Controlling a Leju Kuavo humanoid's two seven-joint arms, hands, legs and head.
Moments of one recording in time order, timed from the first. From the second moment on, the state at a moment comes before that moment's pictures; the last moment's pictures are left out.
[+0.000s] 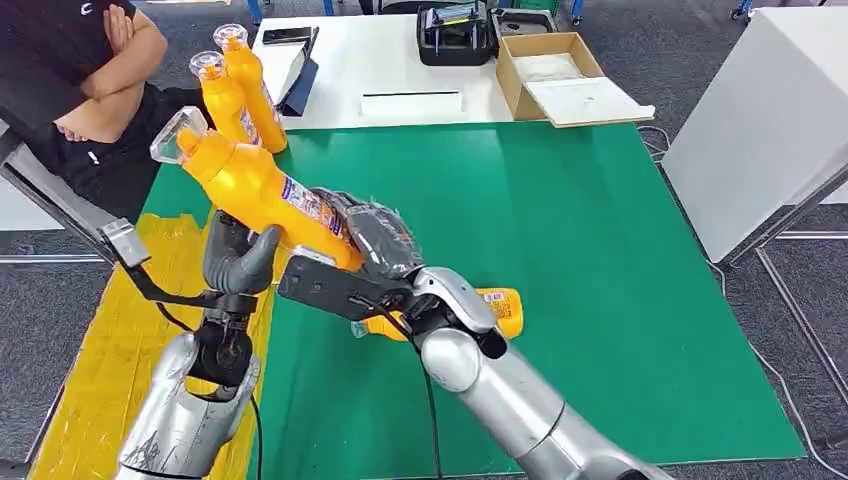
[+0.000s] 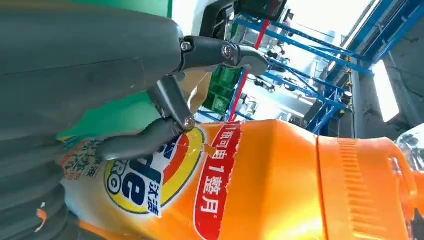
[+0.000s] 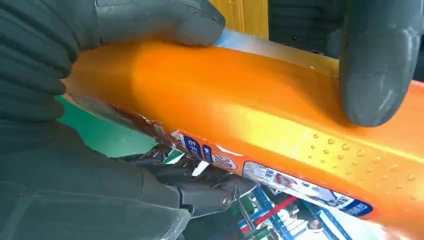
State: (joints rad) left arm -0.29 -0.05 -0.14 -1.47 0.63 -0.12 -0.29; right arm -0.59 0.20 0.82 -1.22 0.63 0.14 0.13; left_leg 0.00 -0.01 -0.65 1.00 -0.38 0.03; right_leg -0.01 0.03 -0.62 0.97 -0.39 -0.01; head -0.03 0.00
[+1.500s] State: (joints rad) left arm -0.26 -0.01 0.04 -1.50 0.60 -0.15 -0.31; right arm -0.38 -0.01 0.33 -1.61 0.80 0.09 0.12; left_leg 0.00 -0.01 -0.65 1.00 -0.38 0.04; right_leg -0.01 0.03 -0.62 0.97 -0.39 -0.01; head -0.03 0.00
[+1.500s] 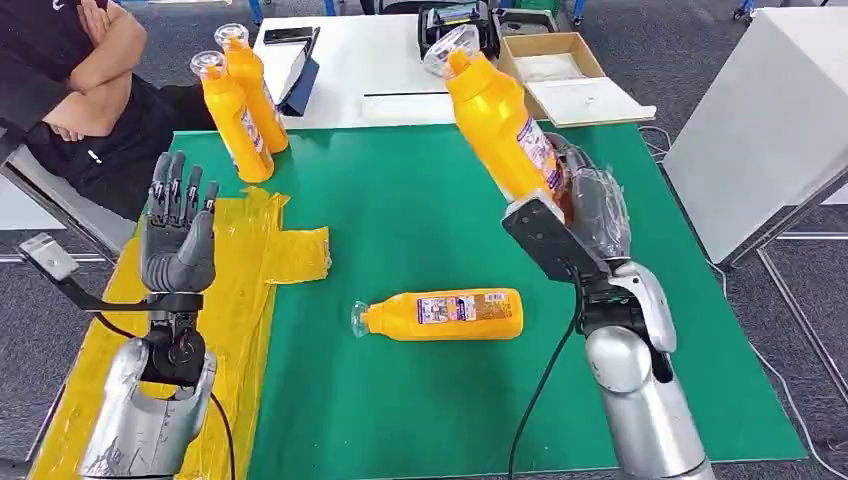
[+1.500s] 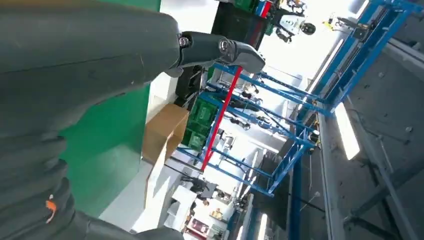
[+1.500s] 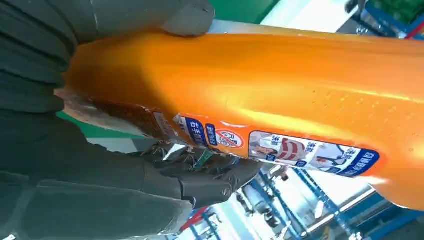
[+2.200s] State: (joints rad) left arm -0.34 -0.03 -0.09 -1.44 0.63 -0.12 -0.30; right arm -0.58 0.18 0.74 -1.27 0.68 0.12 0.13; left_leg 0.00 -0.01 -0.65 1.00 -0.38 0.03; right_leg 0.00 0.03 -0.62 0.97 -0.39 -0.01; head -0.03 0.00
